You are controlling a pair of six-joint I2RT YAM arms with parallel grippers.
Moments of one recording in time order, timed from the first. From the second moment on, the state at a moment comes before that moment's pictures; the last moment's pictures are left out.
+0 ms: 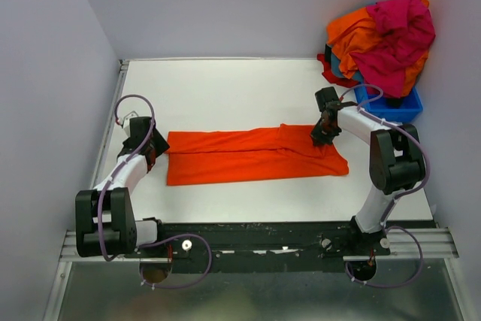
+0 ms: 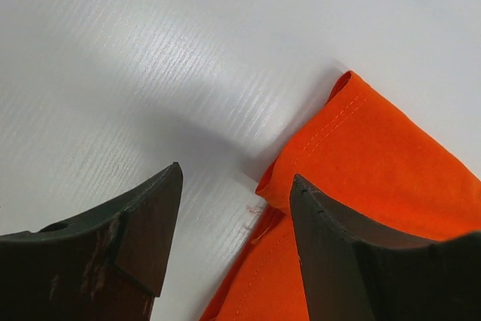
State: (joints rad) left arm 0.07 1.29 0.62 -0.14 -0.20 -0.53; right arm 0.21 1.80 1.16 -0.62 0.16 0.82
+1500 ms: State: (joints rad) left arm -0.49 1.85 1.15 -0.05 0.12 -0.61; right arm 0.41 1.88 1.42 -0.45 0.00 0.41
